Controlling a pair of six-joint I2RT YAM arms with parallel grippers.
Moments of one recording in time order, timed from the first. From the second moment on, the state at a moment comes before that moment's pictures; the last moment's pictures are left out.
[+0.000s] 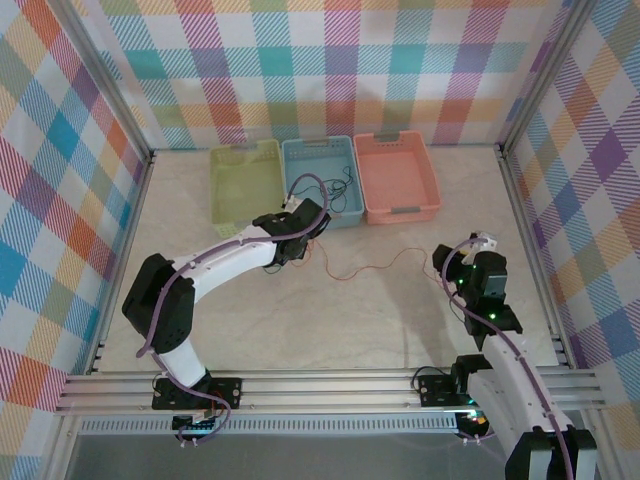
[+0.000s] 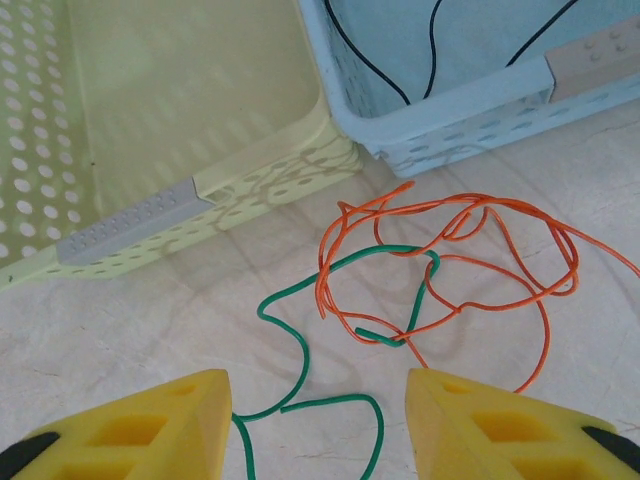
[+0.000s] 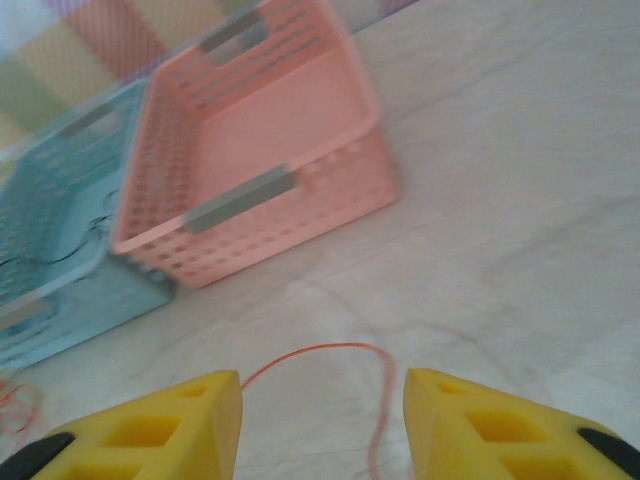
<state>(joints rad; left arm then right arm) -0.73 1.70 1.28 -0.74 -0.61 -0.36 0.05 0.72 0.33 -0.01 -0.12 0.43</state>
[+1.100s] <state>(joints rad) -0.65 1.49 1.09 -0.52 -0.51 -0.45 0.62 1.92 1.05 0.08 -0.39 0.08</state>
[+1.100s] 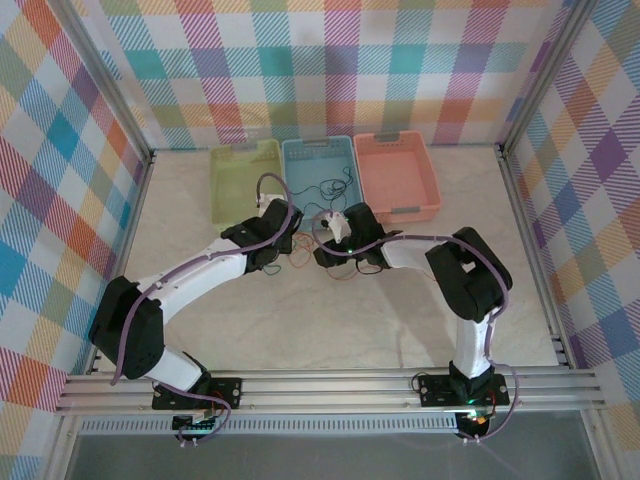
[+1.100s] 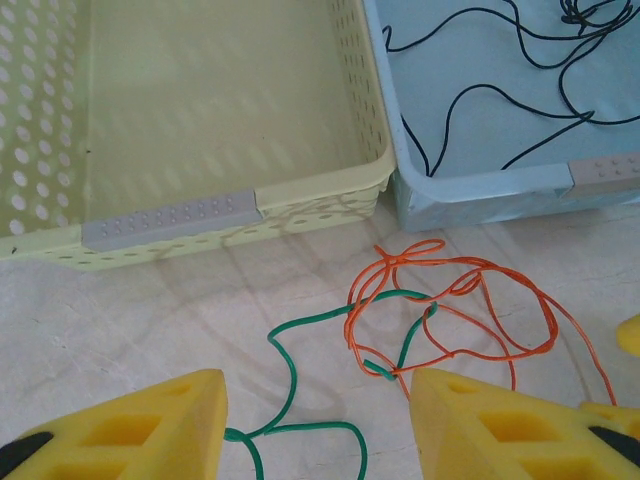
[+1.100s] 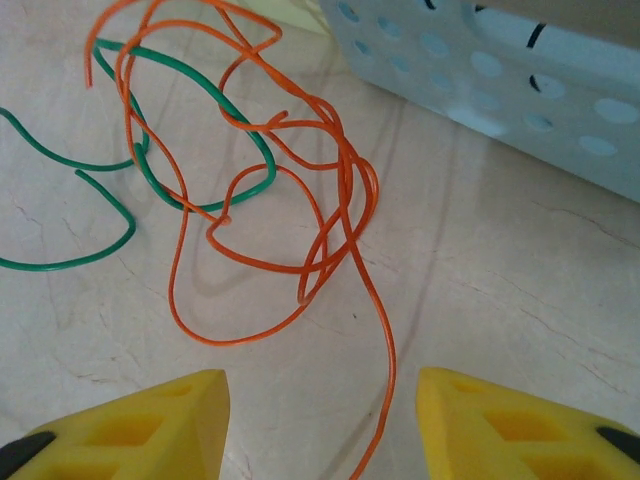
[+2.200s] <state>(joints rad) -0.64 1.56 1.09 -0.52 -0.34 -0.45 0.63 1.64 0.77 0.20 -0.37 -0.02</state>
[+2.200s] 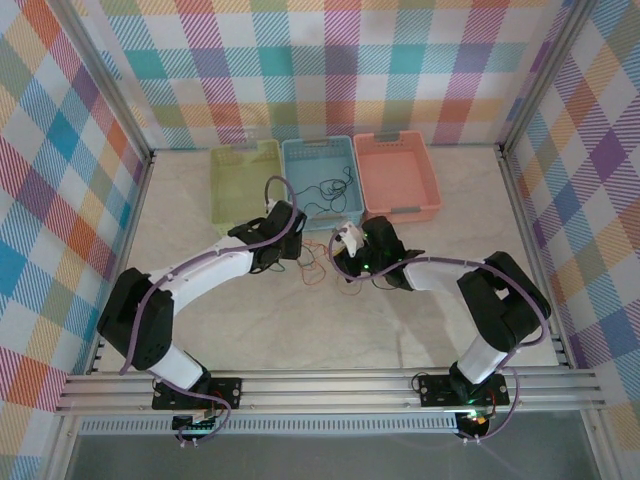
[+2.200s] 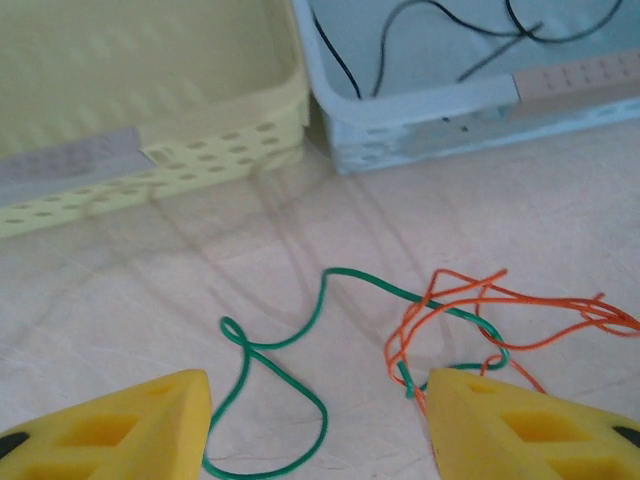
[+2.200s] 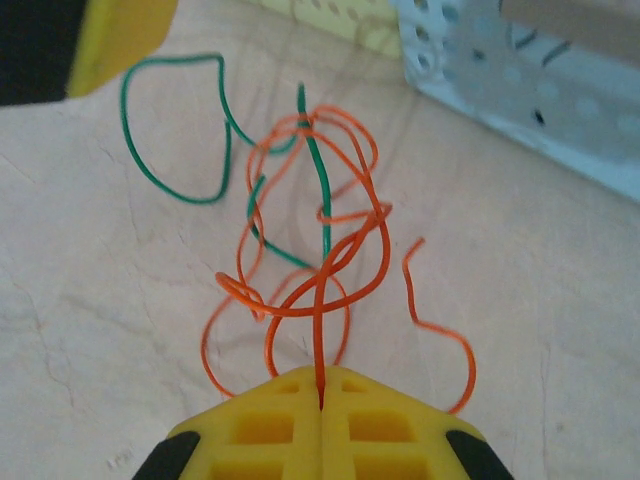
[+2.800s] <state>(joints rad) -0.63 1.70 1.23 -0.59 -0.10 -0.45 0.63 1.55 0.67 0.30 -0.21 -0.01</state>
